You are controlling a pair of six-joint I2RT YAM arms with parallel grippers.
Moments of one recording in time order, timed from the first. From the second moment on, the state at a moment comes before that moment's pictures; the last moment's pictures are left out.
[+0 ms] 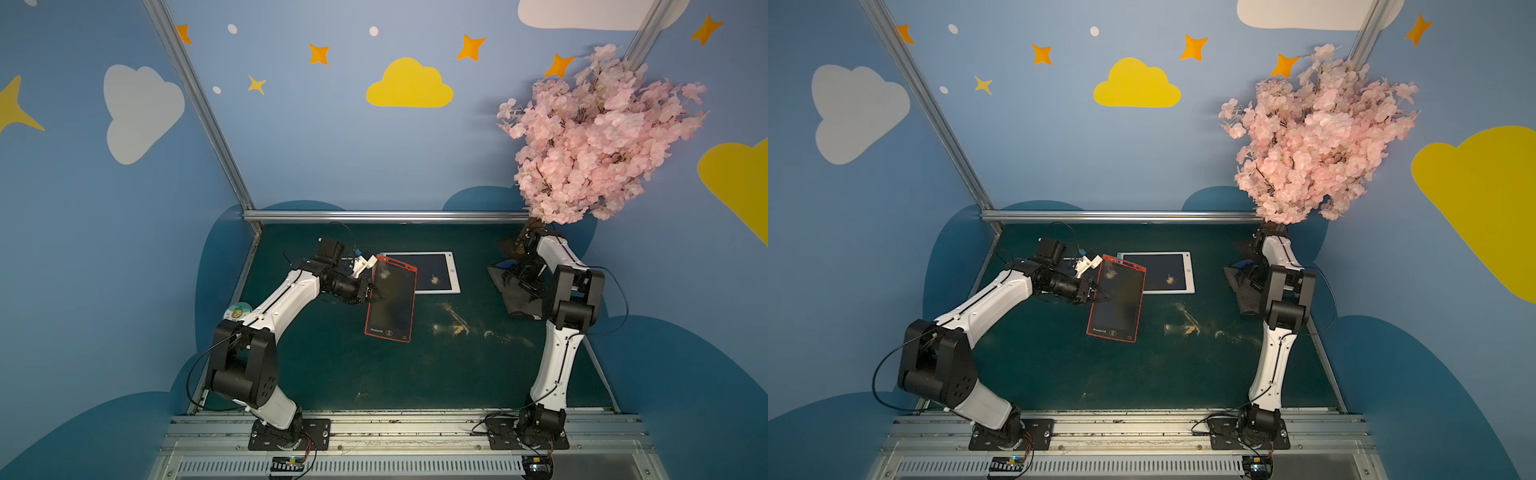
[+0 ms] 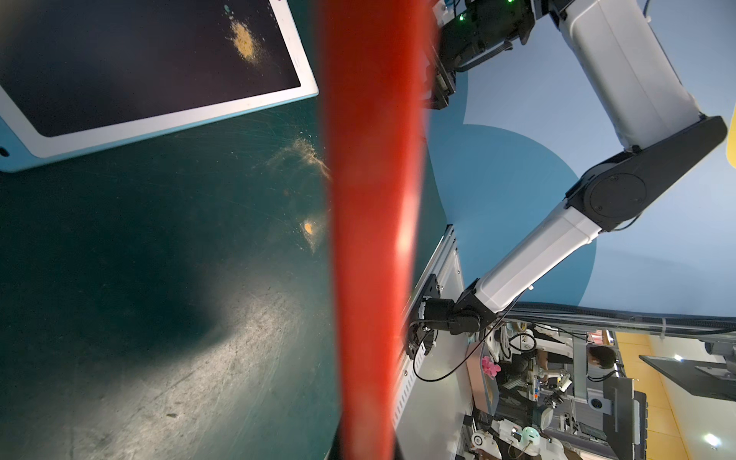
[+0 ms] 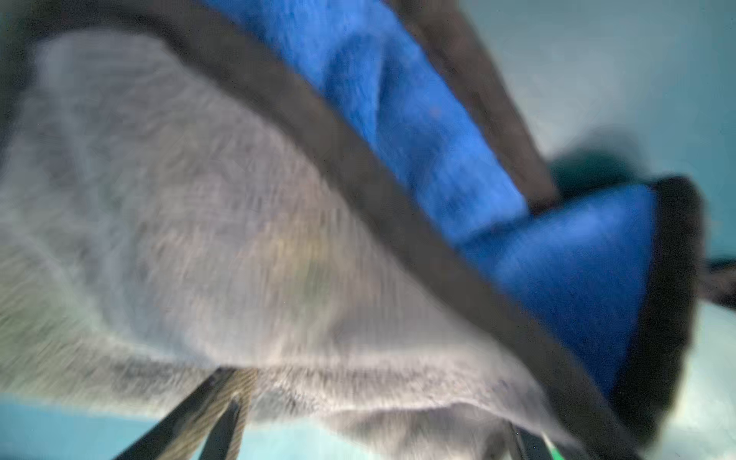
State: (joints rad) left arm -0.27 1.59 1.23 -0.74 0.97 -0.19; right arm -0.14 2.34 1.96 -1.28 0.02 0.67
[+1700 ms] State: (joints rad) left arm -0.44 1.73 1.27 -0.86 0.81 -0.25; right arm 0.75 1.86 1.67 -1.12 -0.09 0.06
